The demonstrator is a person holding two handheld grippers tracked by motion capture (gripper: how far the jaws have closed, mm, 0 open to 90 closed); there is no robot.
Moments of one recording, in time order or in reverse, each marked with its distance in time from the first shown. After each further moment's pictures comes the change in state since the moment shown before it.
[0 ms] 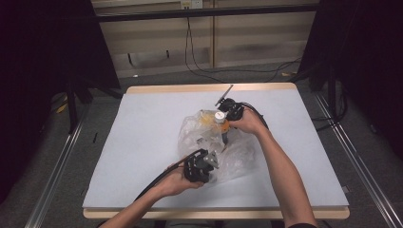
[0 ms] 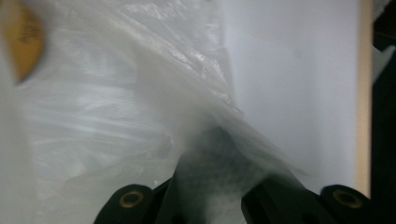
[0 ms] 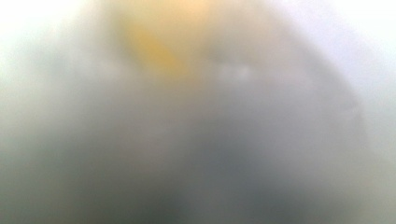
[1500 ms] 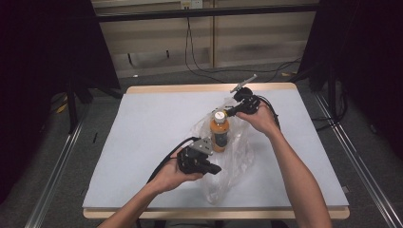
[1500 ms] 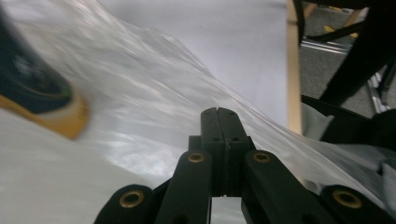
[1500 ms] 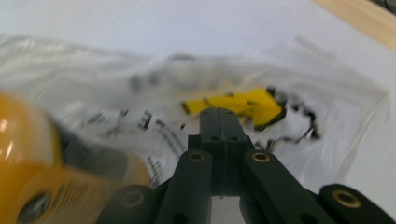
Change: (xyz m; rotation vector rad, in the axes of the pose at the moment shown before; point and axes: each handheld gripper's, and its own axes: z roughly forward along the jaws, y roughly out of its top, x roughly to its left) left arm 0.015 0.017 -0.053 -0.260 -0.037 -0.052; right arm 0.002 -0.031 -0.063 -0.332 -0.071 0.007
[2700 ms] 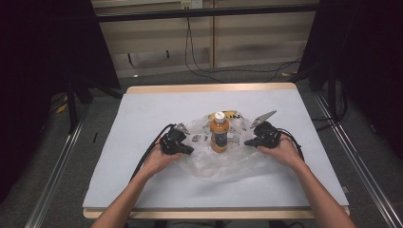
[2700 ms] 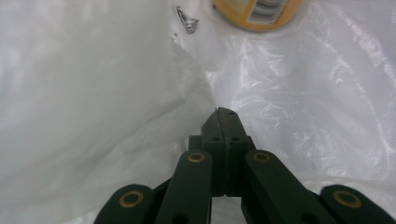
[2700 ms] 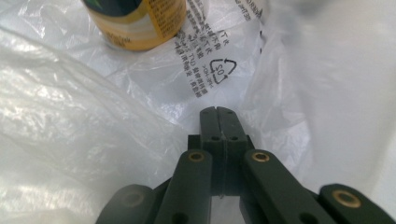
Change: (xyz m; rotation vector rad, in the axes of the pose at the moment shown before) left arm 0.096 -0.073 -0.001 0.150 0.233 -0.247; right arm 0.019 -0.113 -0.013 0.065 0.024 -0.077
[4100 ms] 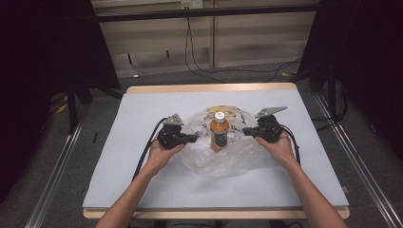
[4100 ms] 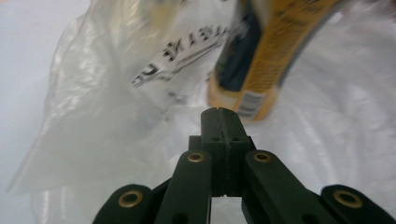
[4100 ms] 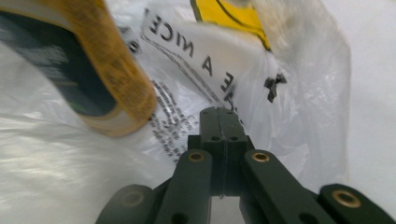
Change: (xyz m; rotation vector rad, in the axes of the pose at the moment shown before) left arm -0.002 0.006 -0.018 -0.351 -0.029 -0.049; right arm -0.003 0.009 -0.013 -0.271 -0.093 0.126
